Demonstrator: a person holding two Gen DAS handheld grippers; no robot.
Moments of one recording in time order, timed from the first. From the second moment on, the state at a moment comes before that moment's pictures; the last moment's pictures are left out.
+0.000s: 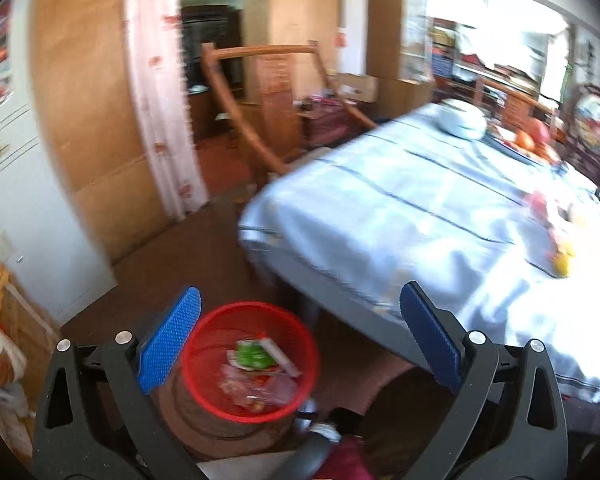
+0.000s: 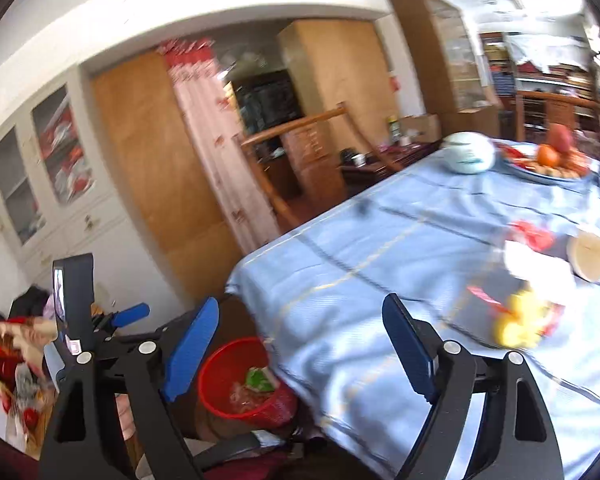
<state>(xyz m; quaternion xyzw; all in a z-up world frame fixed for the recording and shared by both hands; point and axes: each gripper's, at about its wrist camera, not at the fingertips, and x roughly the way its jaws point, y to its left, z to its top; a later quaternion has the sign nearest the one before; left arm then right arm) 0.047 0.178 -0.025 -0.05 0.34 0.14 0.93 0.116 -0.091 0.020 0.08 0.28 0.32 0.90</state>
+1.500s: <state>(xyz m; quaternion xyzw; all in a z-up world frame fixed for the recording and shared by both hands) 0.361 -0.061 -0.075 0.05 0.47 -0.13 0.87 0.315 -0.330 -0.033 0.20 0.35 0.03 0.92</state>
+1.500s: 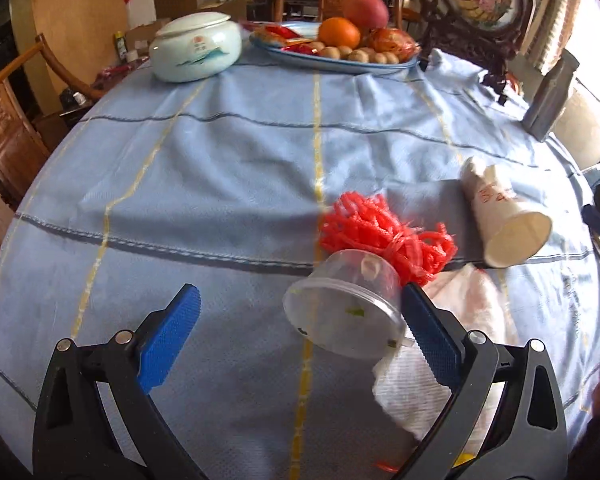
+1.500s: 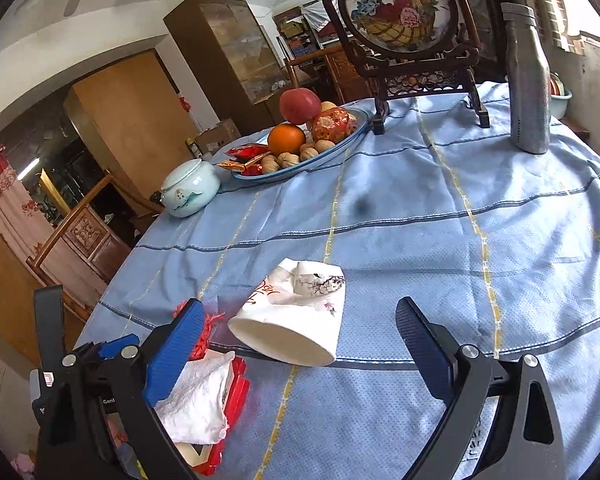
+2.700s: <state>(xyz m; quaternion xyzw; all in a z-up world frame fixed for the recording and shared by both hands) 0.364 -0.033 -0.065 0.03 0.45 -0.10 0.89 0.355 -0.302 -0.071 0.19 0.40 0.06 0.90</state>
